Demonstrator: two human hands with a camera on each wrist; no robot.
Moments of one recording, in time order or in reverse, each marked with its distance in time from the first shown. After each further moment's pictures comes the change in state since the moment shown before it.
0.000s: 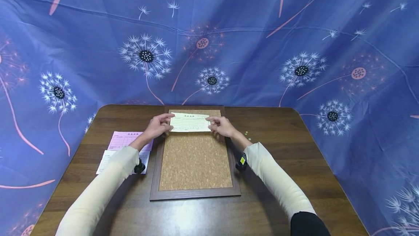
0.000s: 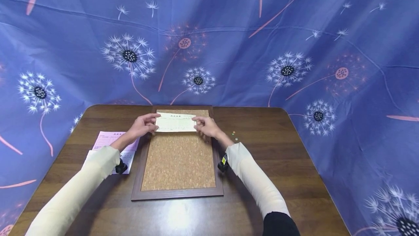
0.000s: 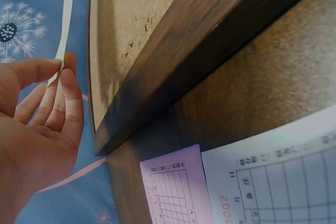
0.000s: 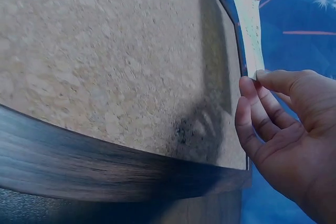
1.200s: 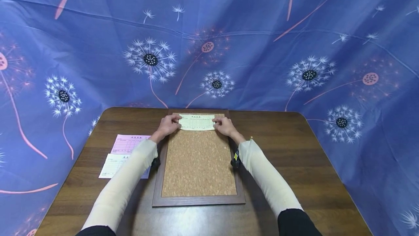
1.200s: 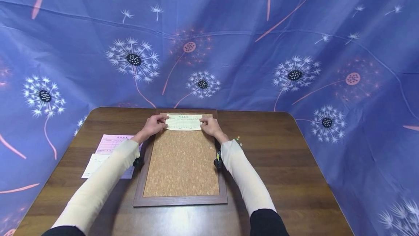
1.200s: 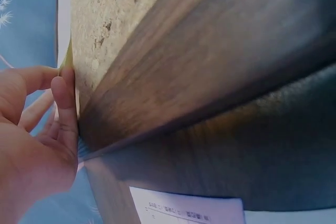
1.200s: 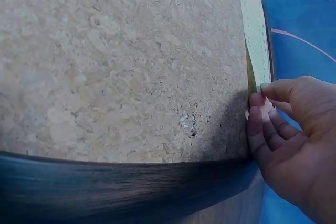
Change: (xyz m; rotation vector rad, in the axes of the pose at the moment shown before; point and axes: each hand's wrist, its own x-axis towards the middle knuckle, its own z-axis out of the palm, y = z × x) left_hand 0.046 -0.011 0.016 0.315 0.112 -0.095; right_hand 0.040 0.022 0.001 -0.361 0.141 0.102
